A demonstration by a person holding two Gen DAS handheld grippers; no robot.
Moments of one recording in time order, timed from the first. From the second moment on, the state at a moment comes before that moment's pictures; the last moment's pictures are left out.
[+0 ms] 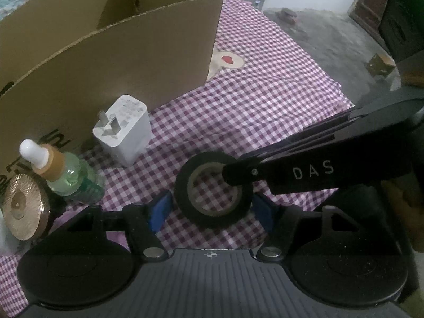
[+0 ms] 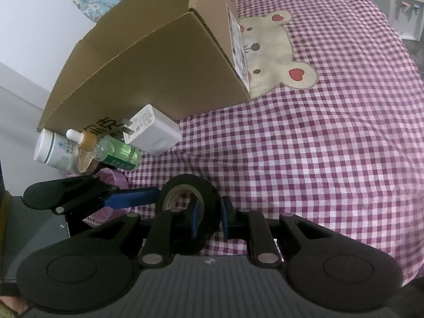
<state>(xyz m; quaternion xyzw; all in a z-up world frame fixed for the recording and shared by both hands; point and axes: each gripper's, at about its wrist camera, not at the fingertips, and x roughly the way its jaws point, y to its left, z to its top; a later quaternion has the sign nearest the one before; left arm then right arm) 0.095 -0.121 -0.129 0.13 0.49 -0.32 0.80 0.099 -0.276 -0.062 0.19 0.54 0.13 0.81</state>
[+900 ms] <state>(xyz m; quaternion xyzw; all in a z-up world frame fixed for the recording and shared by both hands) 0.080 -0.122 -0.100 0.16 0.45 -0.31 0.82 0.087 -0.266 -0.037 0.20 0.51 0.12 0.83</state>
